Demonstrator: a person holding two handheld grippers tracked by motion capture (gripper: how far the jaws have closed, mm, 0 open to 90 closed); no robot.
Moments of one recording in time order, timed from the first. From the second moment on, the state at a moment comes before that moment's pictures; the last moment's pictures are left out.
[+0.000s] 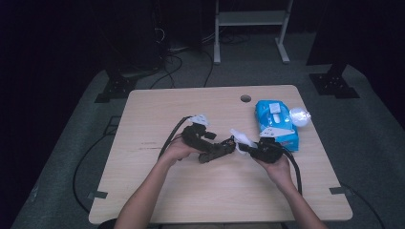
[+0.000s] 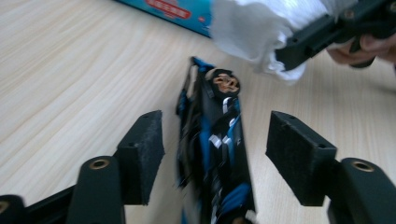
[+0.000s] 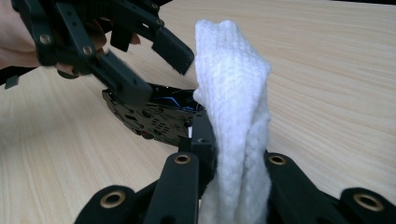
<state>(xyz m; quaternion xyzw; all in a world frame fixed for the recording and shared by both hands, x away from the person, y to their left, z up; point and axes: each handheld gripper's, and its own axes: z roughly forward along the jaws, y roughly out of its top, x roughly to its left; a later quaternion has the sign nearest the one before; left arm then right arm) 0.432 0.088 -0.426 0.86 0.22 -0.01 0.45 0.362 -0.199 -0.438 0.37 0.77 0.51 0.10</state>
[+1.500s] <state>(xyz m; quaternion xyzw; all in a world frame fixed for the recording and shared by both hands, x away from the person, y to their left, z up) 0.364 0.050 -0.452 0.91 0.12 0.10 0.38 0.333 -0.244 -0.449 0.35 0.81 0.46 0.10</state>
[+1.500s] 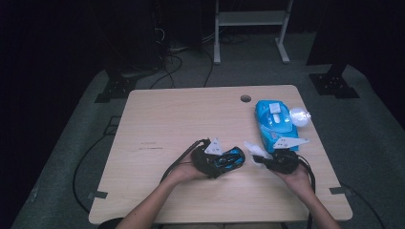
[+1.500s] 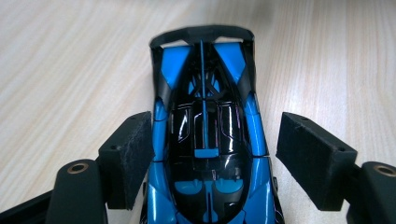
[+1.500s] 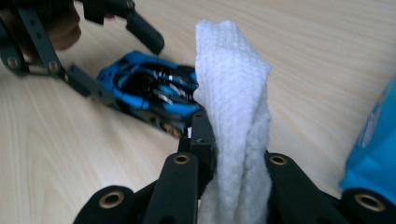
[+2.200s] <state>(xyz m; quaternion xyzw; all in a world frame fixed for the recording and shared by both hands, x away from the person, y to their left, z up) 0.360 0.076 -0.441 0.90 0.14 0.10 0.41 0.309 -0.292 -0.459 0.36 0.82 0.44 0.10</state>
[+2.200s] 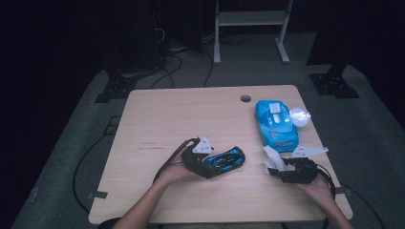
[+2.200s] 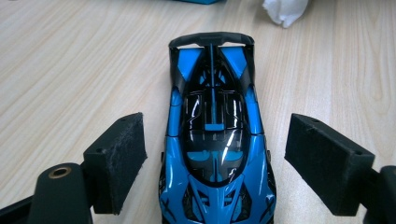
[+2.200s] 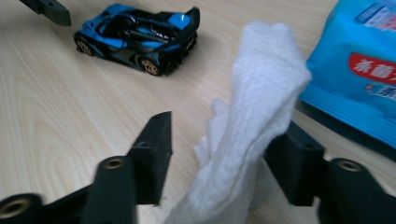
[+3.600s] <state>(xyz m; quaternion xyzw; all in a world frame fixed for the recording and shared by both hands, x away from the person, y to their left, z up) 0.343 0.152 -0.432 0.88 0.18 0.15 0.42 0.268 -0.337 -0.440 0.37 0.77 0.50 0.14</state>
